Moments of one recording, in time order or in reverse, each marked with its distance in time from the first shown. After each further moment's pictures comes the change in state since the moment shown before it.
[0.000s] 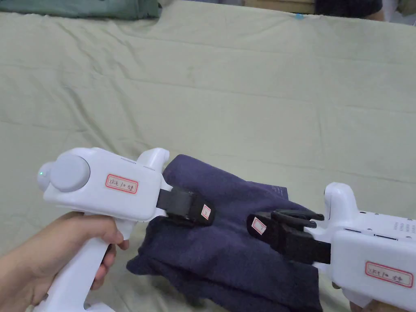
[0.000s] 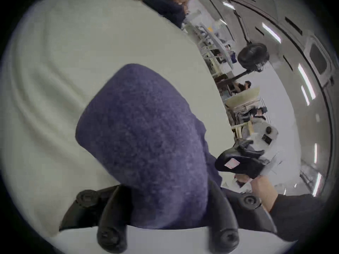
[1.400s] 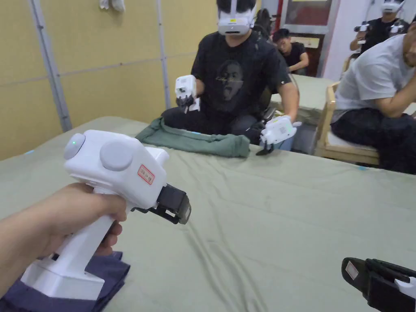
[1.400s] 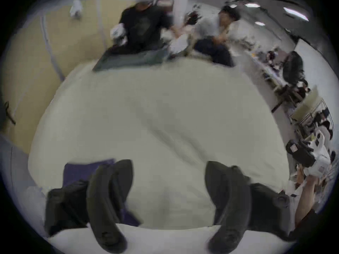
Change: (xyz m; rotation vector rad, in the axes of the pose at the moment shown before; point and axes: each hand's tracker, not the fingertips) left arm 0.143 -0.003 0.199 0.280 0.716 -0.096; right arm -0.127 0.071 0.121 0.220 -0.360 0.199
